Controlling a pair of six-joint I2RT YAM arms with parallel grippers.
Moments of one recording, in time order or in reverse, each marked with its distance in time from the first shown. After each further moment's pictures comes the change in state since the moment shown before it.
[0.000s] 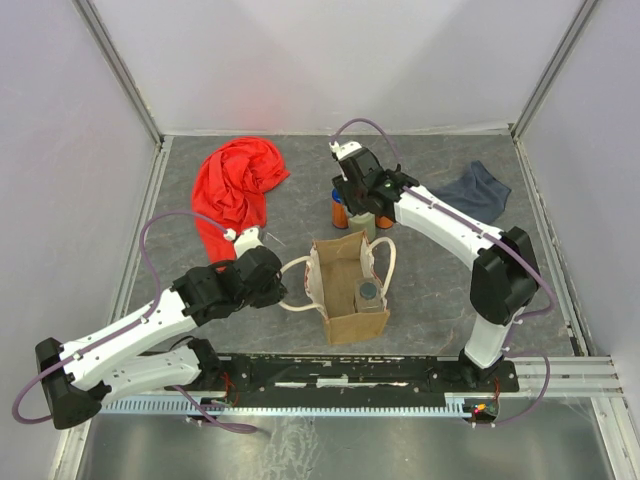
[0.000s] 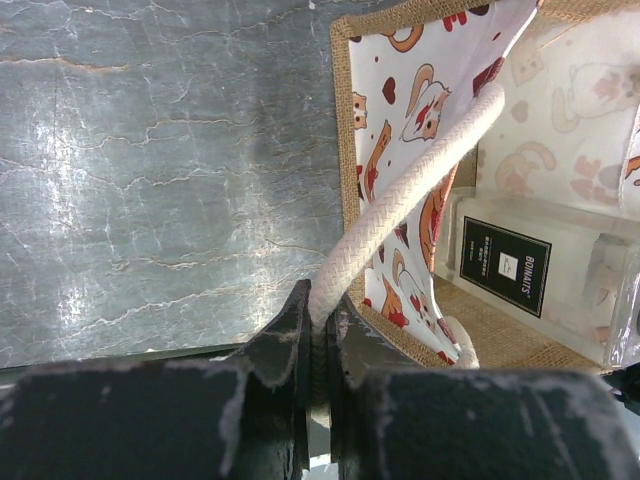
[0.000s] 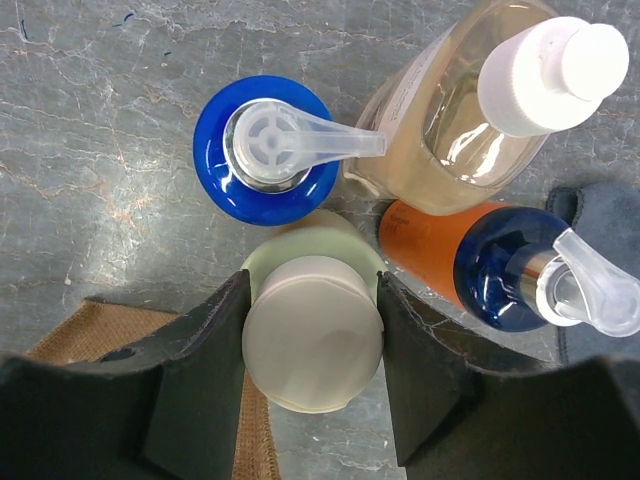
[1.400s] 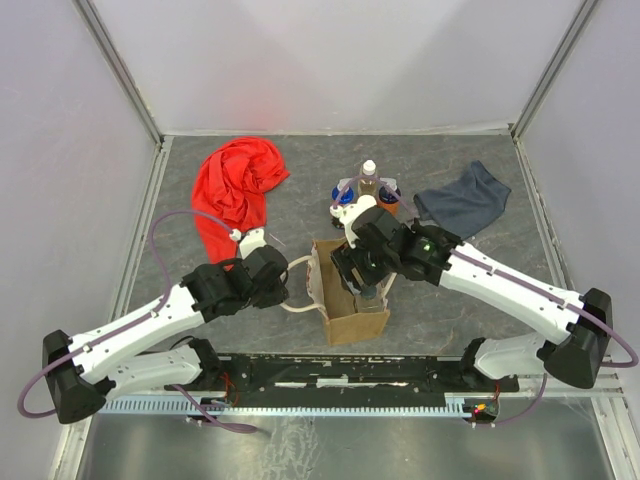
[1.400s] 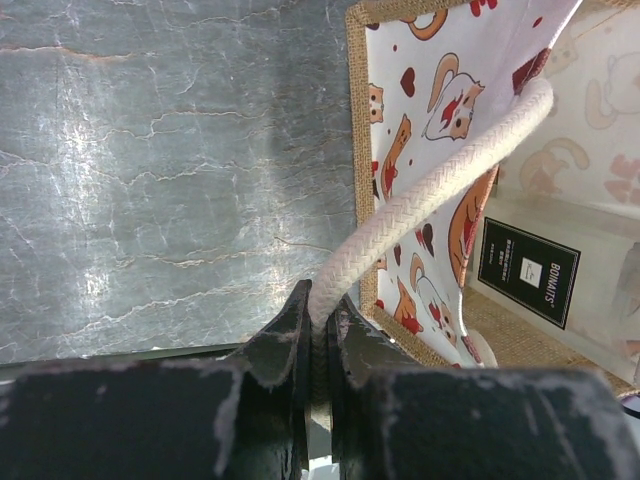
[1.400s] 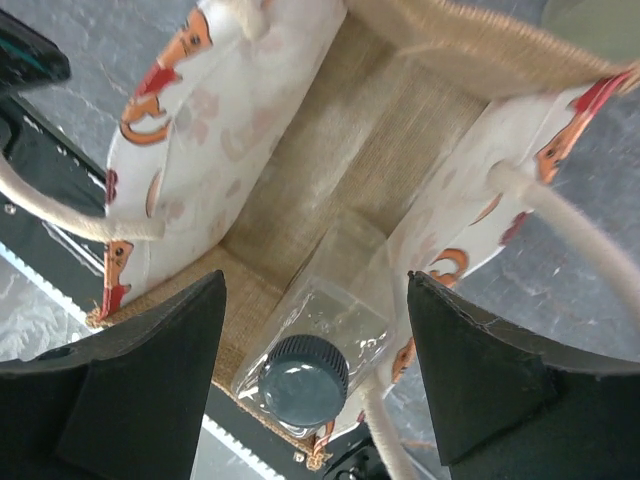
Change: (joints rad) left arm 0.000 0.057 0.000 0.002 0.006 0.000; right arm 0.286 -0.471 -0.298 -0.238 -0.246 0.156
